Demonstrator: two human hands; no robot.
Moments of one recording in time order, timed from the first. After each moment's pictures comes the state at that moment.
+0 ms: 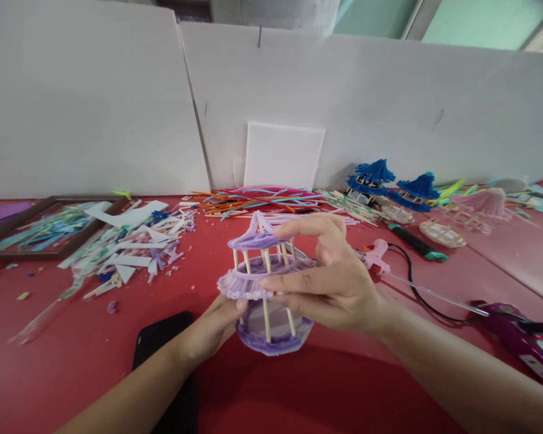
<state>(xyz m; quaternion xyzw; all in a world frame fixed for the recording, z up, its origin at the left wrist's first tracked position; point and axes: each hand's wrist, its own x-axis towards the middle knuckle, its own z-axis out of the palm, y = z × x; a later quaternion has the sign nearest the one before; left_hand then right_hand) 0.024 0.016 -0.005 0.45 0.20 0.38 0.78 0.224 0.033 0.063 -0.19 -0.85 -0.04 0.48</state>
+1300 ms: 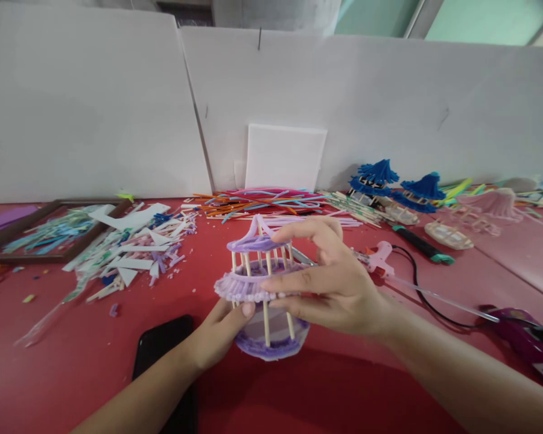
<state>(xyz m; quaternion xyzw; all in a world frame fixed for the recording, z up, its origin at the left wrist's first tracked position) 0.021 0.009 -0.007 0.47 0.37 0.38 0.71 0.225 0.034 0.063 -0.20 -0.86 -0.01 0.47</state>
